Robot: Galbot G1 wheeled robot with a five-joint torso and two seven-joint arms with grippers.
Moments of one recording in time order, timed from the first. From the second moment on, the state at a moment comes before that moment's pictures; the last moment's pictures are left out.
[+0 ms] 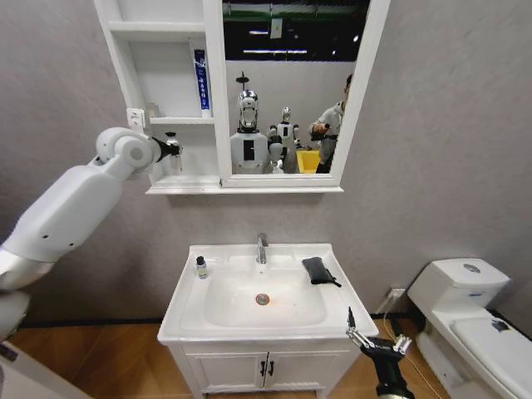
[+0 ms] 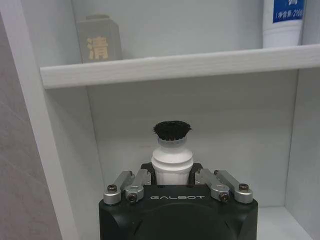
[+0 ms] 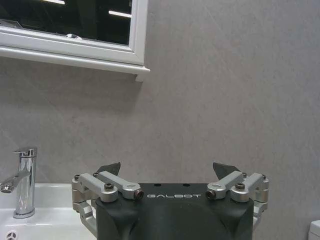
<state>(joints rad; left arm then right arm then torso) -0.28 -0.80 0.32 -1.45 -1.37 0.74 -0.63 -1.95 1.38 0.63 2.17 0.10 0.37 0.26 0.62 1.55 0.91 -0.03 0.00</state>
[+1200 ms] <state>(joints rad) 0.36 -0.49 -0.02 -1.96 -1.29 0.61 -0.44 -1.95 1.38 0.62 2.16 0.10 0.38 0.26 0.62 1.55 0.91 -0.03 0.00</state>
